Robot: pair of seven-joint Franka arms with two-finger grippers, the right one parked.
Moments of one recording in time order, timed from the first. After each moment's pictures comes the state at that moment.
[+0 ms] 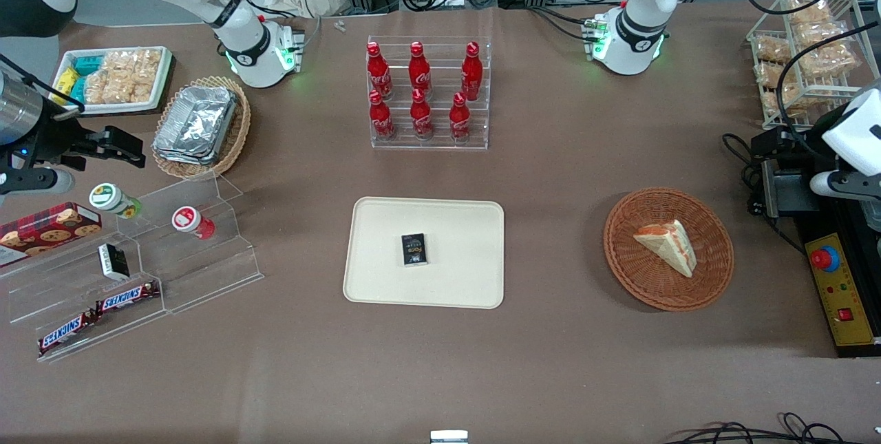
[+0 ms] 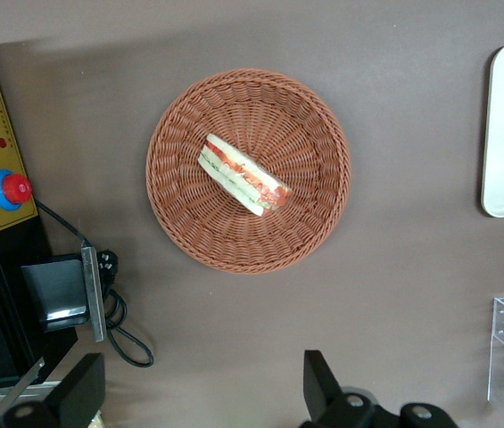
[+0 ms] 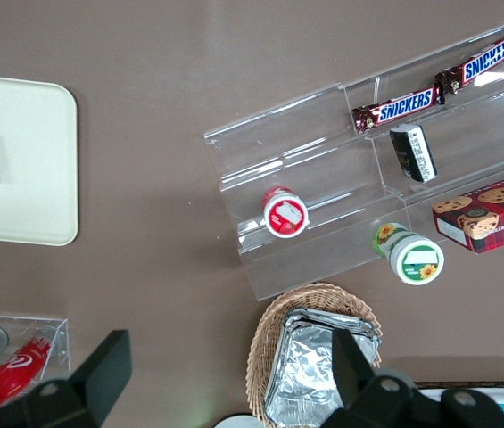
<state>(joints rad) 0.06 0.08 -0.05 -1.56 0.00 1.57 0.16</state>
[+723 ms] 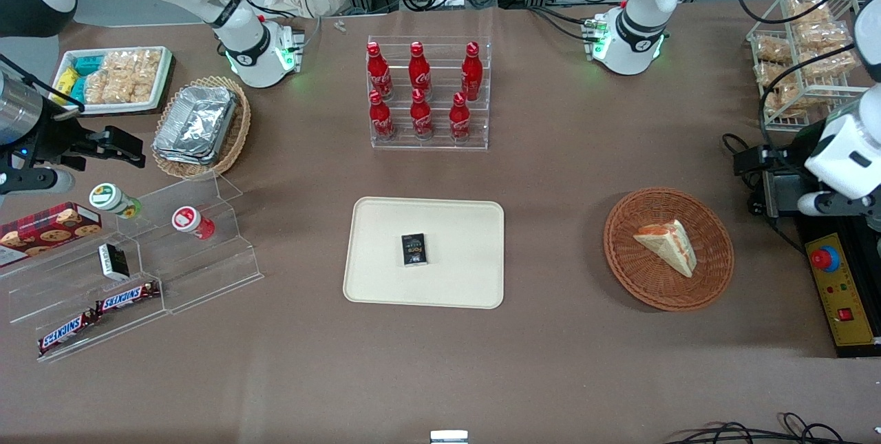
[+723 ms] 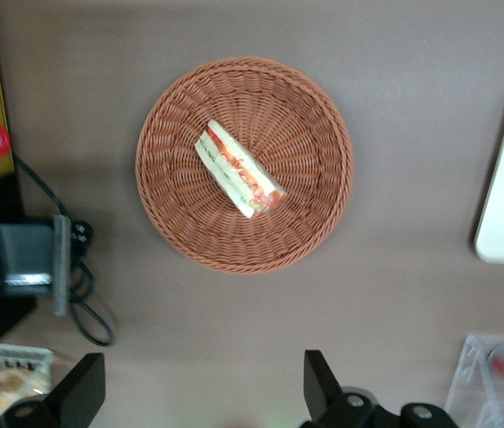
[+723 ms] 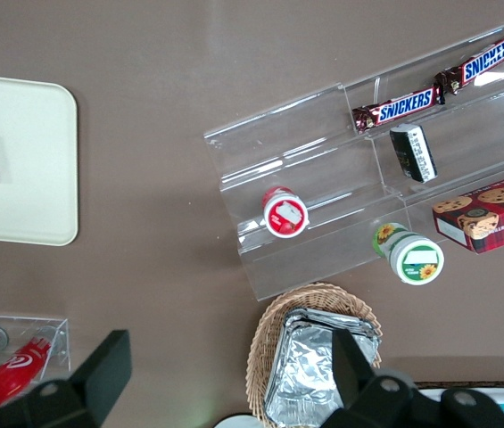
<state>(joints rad) 0.04 0.13 -0.07 -1.58 0.00 1.60 -0.12</state>
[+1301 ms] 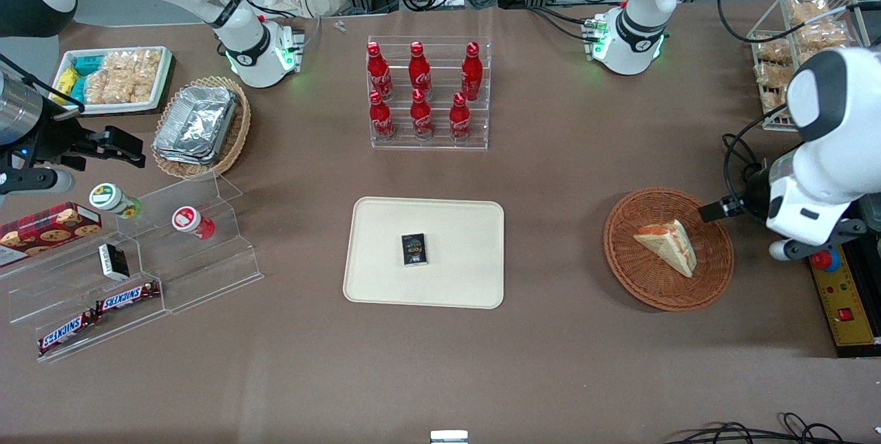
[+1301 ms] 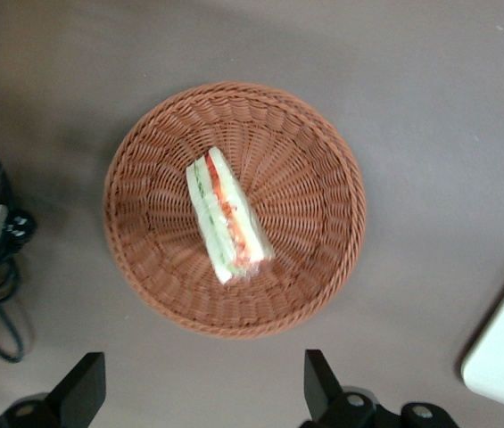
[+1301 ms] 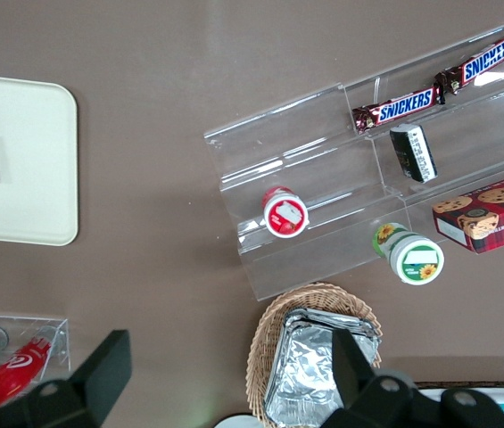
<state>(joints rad) 0.03 0.21 -0.07 -1.74 0.01 1.88 -0.39</state>
